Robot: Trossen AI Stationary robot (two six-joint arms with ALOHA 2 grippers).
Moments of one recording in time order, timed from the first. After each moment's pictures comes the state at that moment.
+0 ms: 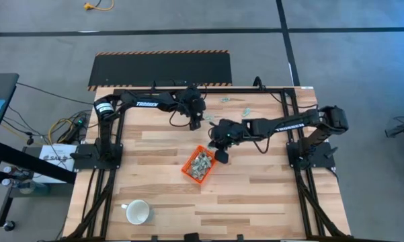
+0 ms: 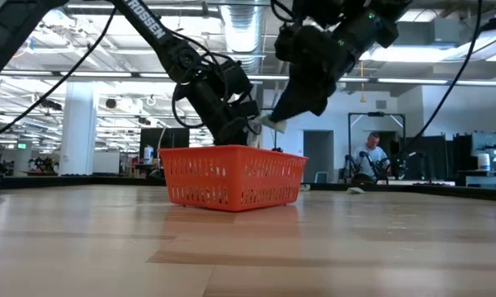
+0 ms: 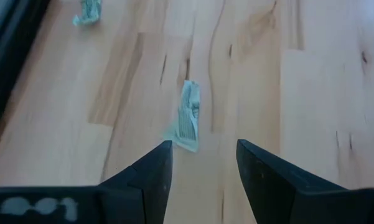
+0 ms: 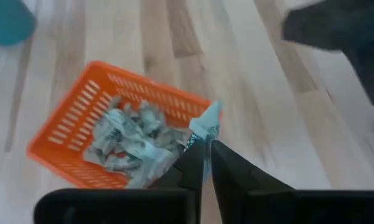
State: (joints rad) left arm 0.48 1.95 1.26 -0.19 0.20 0.28; right arm -0.02 1.60 1.00 -0.20 -0.03 0.12
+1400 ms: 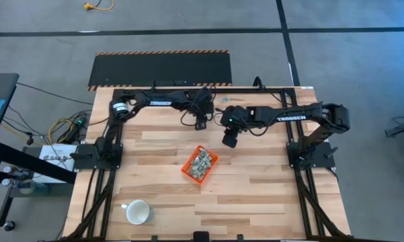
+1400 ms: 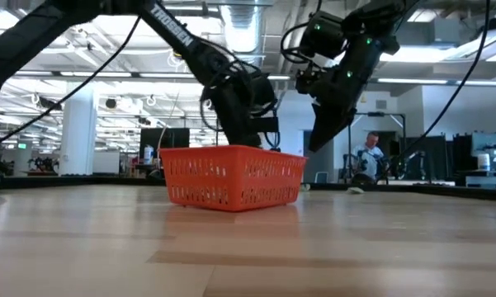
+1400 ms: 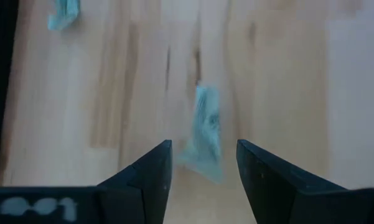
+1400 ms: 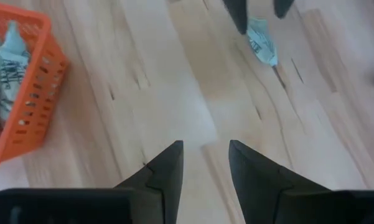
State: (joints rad) left arm 0.44 2.14 1.54 -0.43 0.07 0.41; right arm -0.22 1.57 0.99 -0.48 0.08 0.06
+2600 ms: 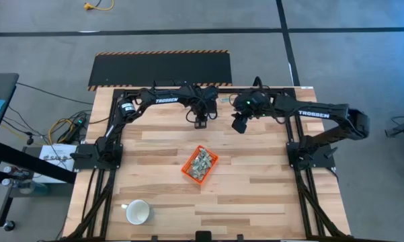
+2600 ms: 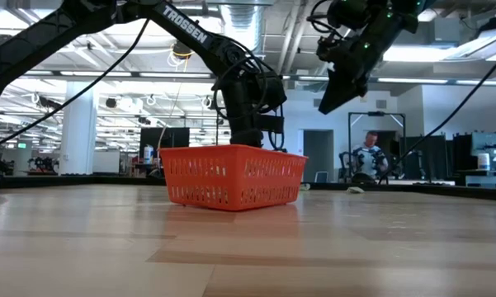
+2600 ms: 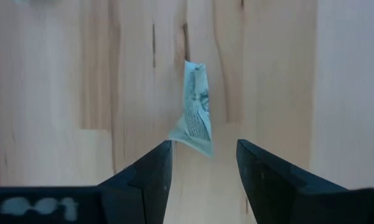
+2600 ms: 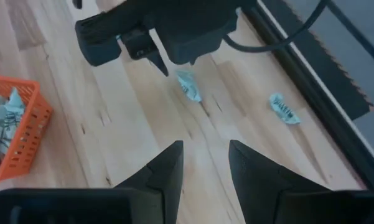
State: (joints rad) left arm 0.43 2.25 1.81 -0.79 0.05 0.44; right arm -0.36 1.32 0.99 -0.54 0.08 -0.02
